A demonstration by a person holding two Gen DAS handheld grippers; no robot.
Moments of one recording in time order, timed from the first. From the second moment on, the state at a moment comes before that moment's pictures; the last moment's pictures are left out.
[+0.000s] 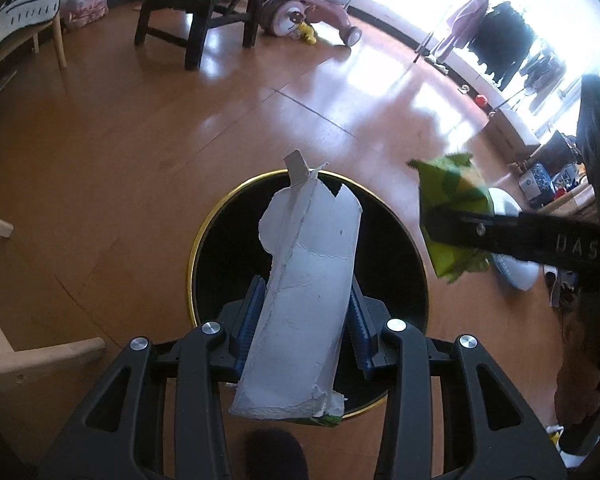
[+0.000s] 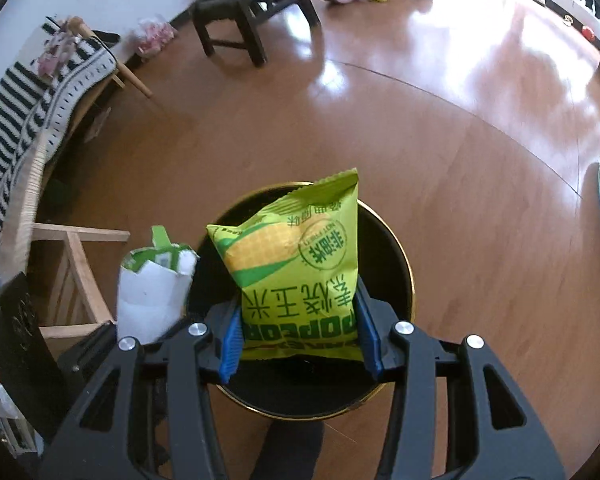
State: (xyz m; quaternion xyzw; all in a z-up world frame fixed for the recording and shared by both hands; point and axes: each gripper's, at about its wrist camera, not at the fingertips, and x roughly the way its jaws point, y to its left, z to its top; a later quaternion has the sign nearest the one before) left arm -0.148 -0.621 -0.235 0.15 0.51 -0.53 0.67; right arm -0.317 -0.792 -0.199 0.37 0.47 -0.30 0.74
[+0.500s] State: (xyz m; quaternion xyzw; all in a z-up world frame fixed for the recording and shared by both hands) left arm -0.144 -0.616 -0.220 0.15 0.49 -0.52 0.69; right arm -0.312 -0.783 -0.177 0.37 0.44 -0.30 0.76
